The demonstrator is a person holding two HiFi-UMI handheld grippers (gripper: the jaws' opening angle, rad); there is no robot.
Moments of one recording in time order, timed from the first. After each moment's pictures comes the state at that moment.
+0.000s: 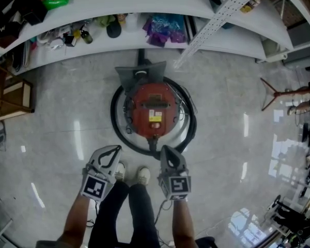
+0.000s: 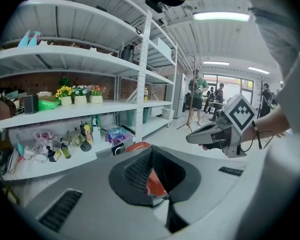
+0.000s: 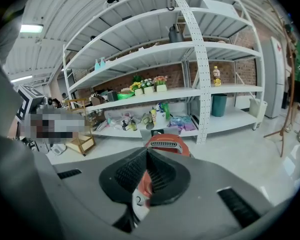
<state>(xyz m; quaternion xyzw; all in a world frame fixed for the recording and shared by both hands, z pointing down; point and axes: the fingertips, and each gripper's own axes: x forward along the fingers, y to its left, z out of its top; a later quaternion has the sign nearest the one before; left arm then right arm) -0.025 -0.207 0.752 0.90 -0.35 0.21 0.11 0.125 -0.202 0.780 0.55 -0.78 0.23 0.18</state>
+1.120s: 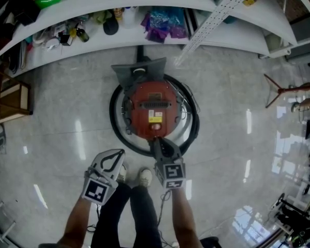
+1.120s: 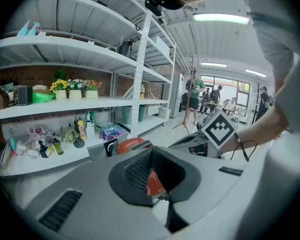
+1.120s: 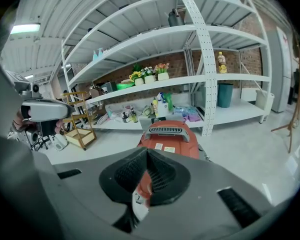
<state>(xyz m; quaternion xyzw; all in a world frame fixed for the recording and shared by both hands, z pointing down) -0.007 -0.203 0.786 0.91 -0.33 0.21 0.13 0.115 -0.234 0.856 0.53 -0.79 0.25 0.21</state>
